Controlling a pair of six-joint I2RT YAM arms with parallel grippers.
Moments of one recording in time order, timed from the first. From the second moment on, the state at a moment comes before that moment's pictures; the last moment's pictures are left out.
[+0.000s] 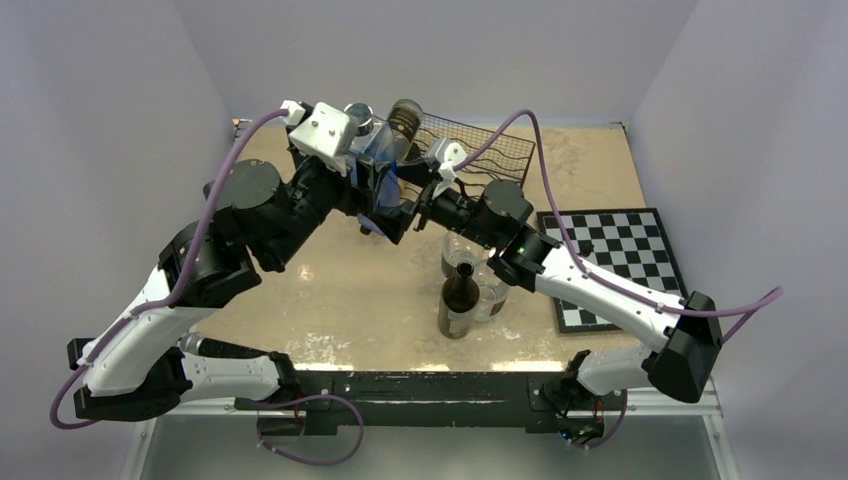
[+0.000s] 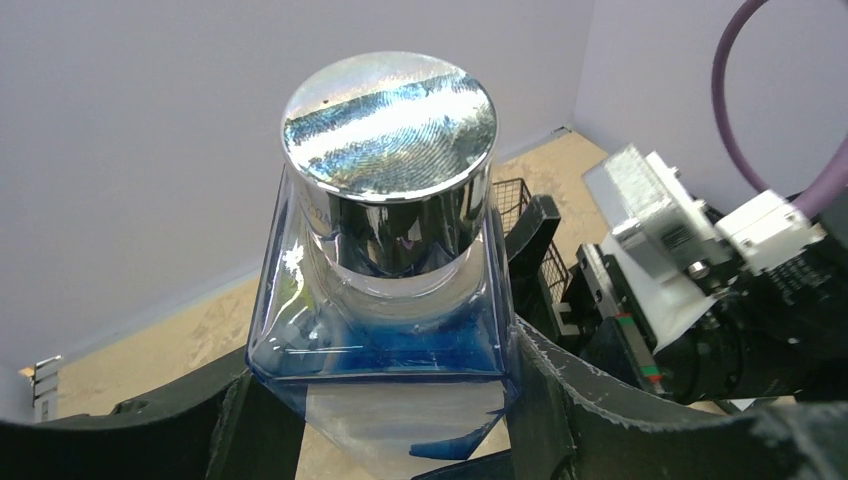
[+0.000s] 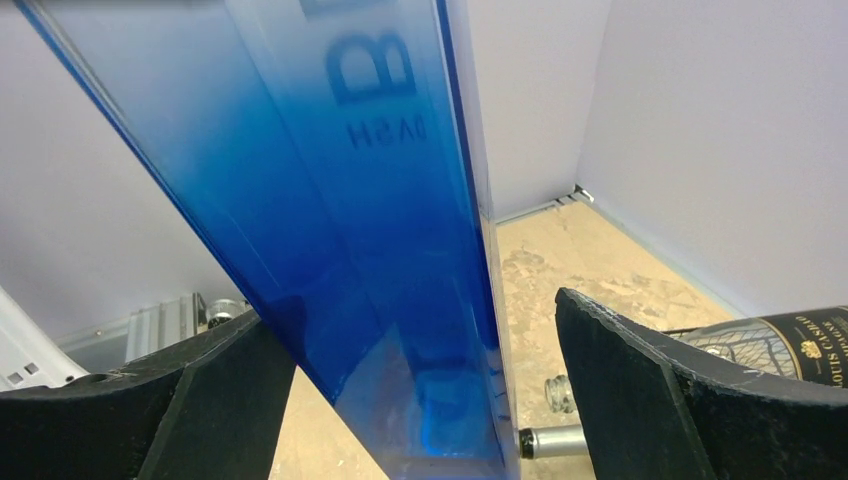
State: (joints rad) left arm -1.07 1.13 1.74 -0.63 -0.56 0.07; right arm 0.91 1.33 1.14 0.41 -0.20 0.10
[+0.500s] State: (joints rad) left arm -1.07 1.10 1.76 -0.58 -0.55 0.08; right arm 0.91 1.38 1.14 0.40 -0.20 0.07
